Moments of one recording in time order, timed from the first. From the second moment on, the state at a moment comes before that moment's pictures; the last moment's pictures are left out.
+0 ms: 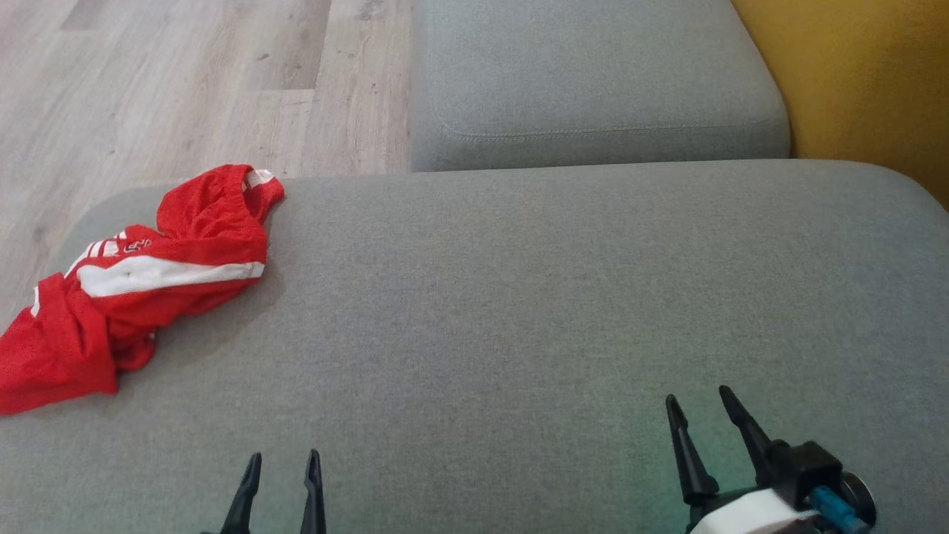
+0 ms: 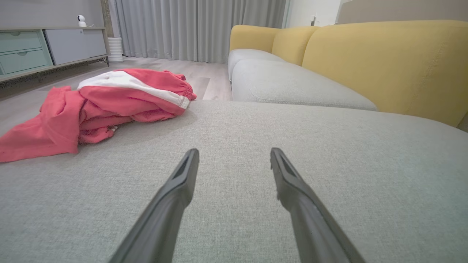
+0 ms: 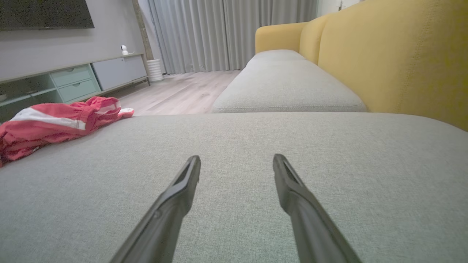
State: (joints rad) left arm 0.19 0.05 -0.15 0.25 -0.18 -0.02 -0.24; right arm 0.10 -0.04 0.13 0.32 0.11 0.13 -0.23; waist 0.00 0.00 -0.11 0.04
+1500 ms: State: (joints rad) left arm 0.21 0.08 -0.15 0.28 -0.18 0.01 -0.25; right arm 0.12 -0.04 0.15 0.33 0.08 0.13 -0.25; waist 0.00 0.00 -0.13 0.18
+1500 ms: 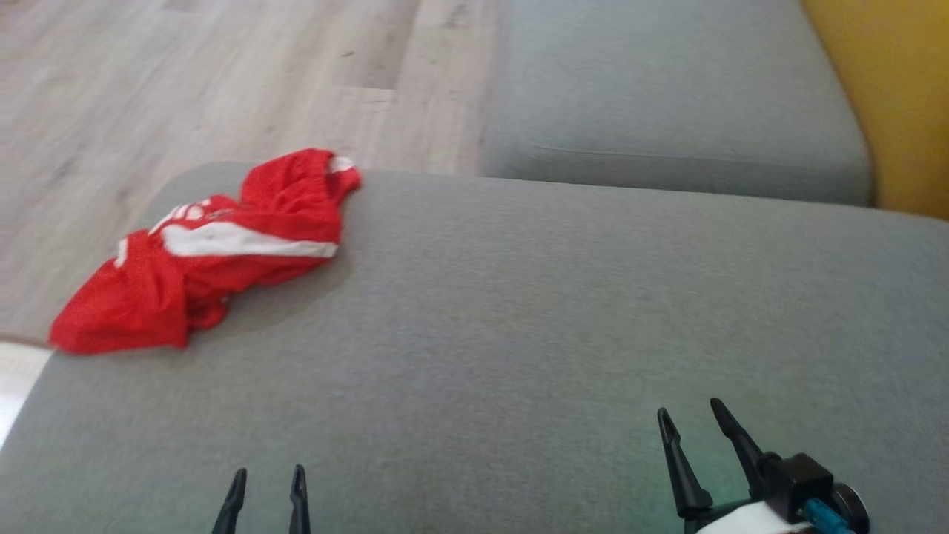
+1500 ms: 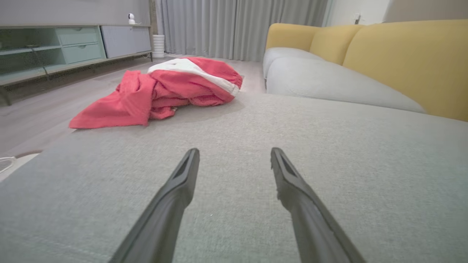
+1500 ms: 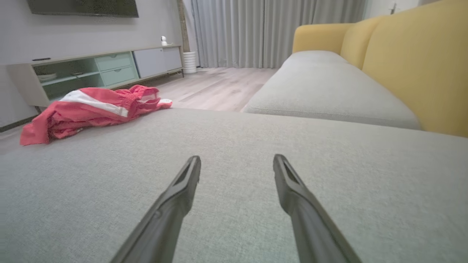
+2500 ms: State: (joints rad) left arm 0.21 0.14 -0.12 0.17 -0.20 0.05 -0.22; right arm 0.11 -0.04 0.18 0.31 0.10 0.13 -0.25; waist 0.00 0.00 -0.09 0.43
